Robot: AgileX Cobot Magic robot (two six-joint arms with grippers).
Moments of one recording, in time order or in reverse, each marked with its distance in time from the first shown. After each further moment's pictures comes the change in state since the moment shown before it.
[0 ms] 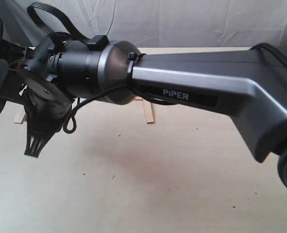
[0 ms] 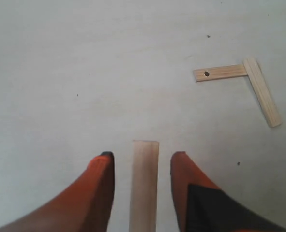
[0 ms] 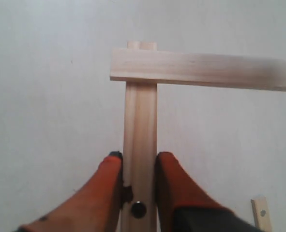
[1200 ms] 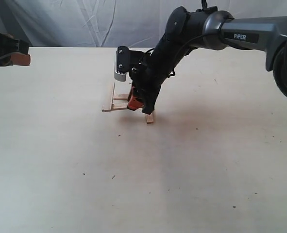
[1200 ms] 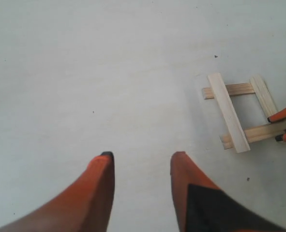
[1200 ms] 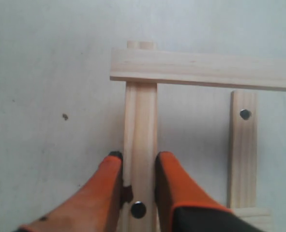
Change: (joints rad) left arm 0.010 -0.036 -0.003 0.021 -0.039 -0.005; right arm -0.587 0.150 0.000 0.795 0.233 -1.161
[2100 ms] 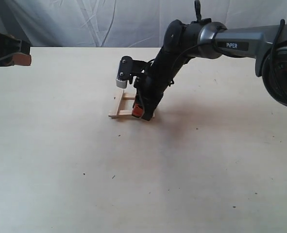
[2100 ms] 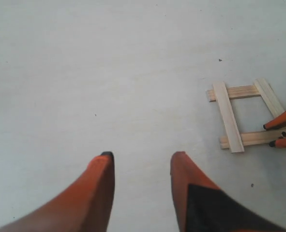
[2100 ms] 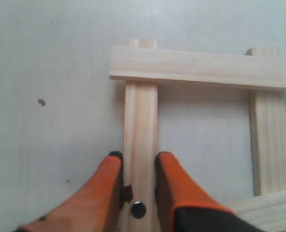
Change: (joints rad) left arm 0.000 0.016 0.002 -0.009 -0.025 0.000; right arm 0.000 0.056 0.000 -0.053 -0.031 0.132
